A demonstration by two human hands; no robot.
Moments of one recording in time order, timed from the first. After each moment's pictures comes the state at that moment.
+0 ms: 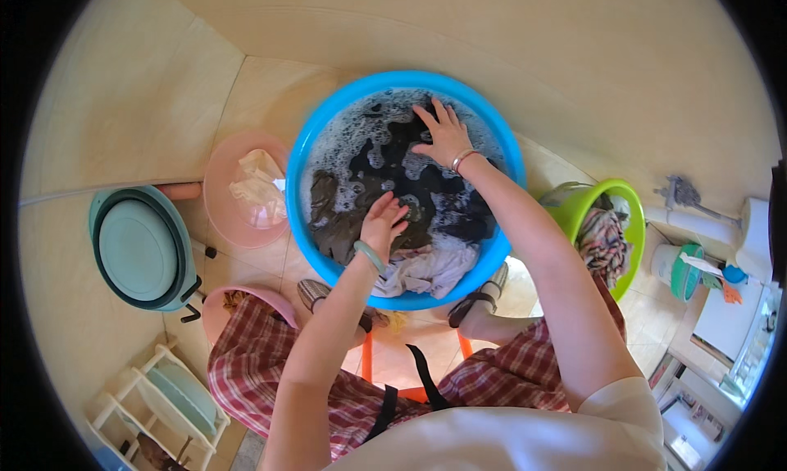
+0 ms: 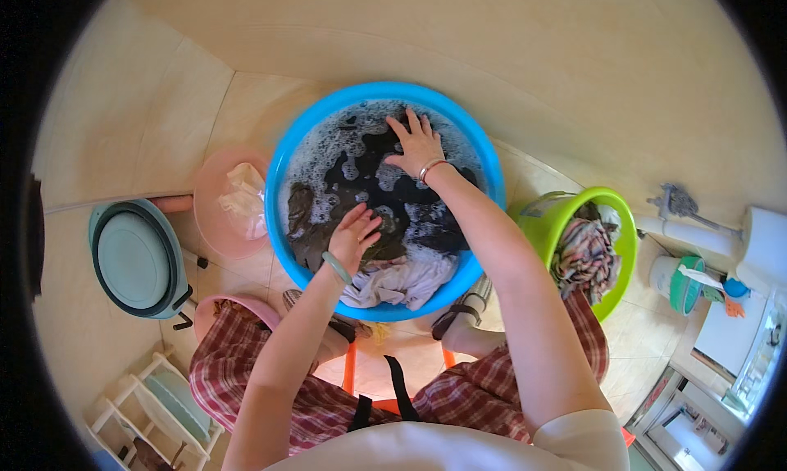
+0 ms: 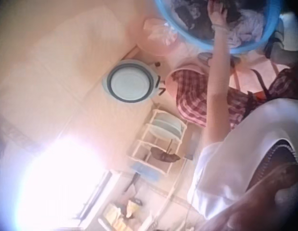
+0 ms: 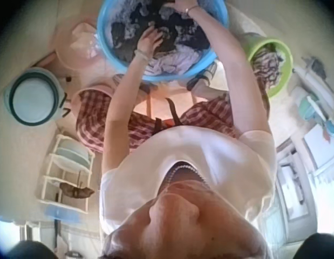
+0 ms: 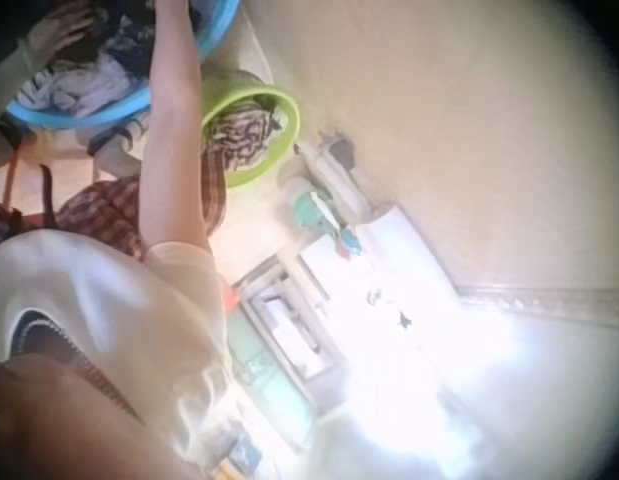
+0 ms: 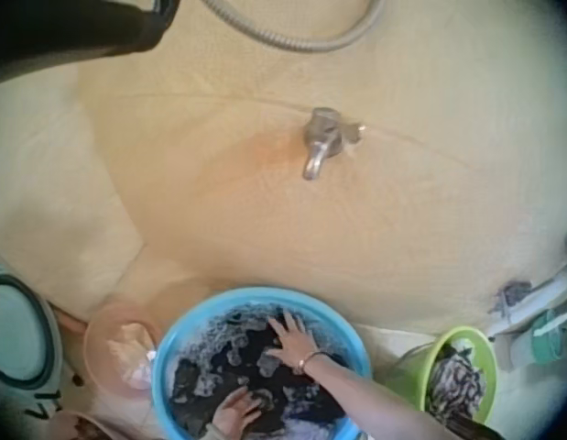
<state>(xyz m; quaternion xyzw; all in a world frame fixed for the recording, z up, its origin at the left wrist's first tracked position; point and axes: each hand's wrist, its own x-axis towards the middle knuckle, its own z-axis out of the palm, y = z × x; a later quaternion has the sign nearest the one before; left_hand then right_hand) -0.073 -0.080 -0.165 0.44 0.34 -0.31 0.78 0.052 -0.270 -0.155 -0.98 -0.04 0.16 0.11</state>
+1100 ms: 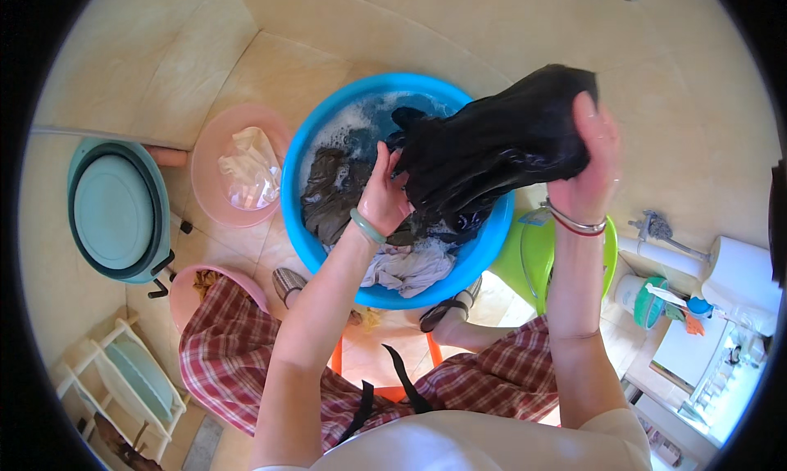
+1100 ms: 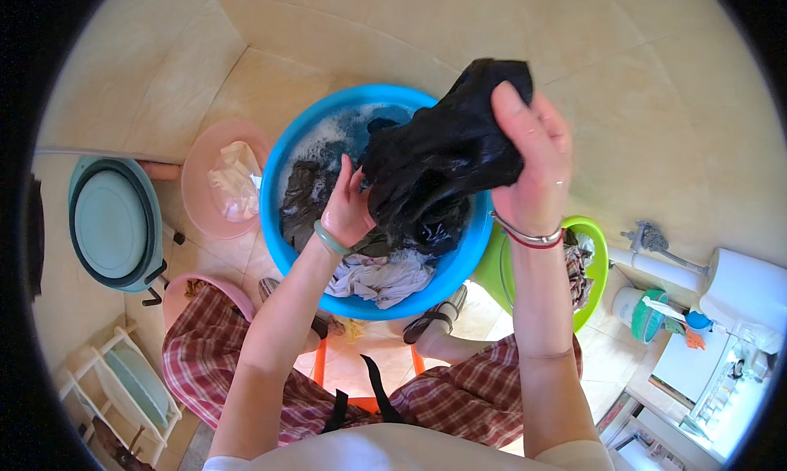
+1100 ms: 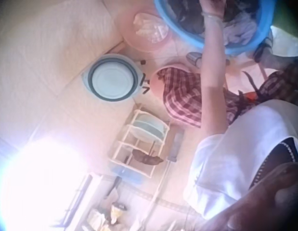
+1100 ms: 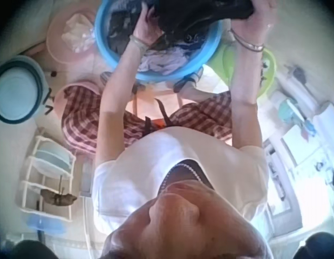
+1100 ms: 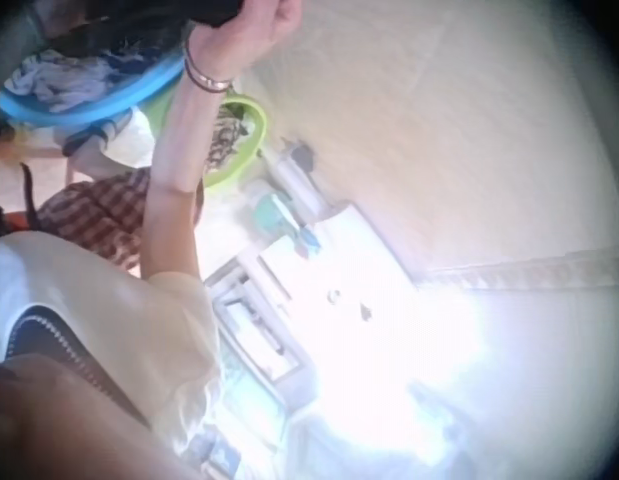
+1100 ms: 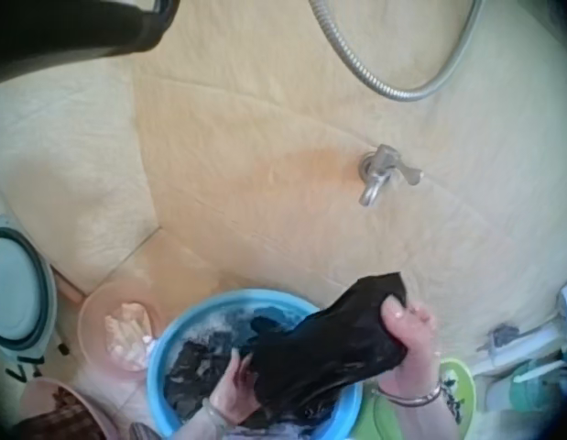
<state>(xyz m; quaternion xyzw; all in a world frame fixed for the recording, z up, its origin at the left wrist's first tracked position) -0.019 -0.085 -0.109 0.11 0.19 -0.36 0.91 0.007 -0.266 0.104 -0.53 -0.03 0.00 0.85</state>
